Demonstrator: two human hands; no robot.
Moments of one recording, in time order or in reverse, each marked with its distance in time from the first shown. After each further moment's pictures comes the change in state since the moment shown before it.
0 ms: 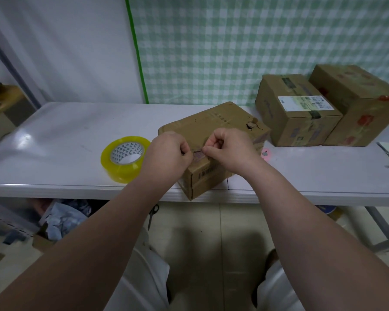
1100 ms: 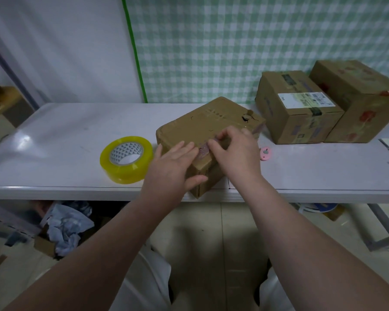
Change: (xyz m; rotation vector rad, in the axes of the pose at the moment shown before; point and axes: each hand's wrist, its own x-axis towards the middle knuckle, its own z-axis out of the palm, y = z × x) left_hand -0.027 -0.021 0.020 0.135 -0.104 0.355; right_hand -0.008 0.008 0.020 -0.039 0.380 0.152
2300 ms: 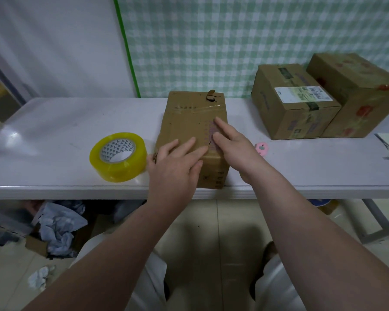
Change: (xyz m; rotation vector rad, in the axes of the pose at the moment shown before) left_hand 0.002 0.030 0.015 -0.067 0.140 -0.261; right_hand 0.017 0.022 -0.003 0.481 -0.406 0.210
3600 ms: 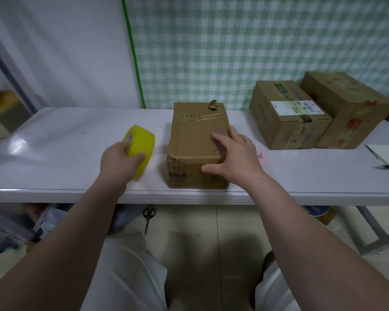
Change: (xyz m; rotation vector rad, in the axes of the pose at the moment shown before) left_hand 0.032 -0.103 -0.039 -0.375 0.048 -0.542; right_hand -0.028 -0.022 -0.001 -0.729 0.065 -0.125
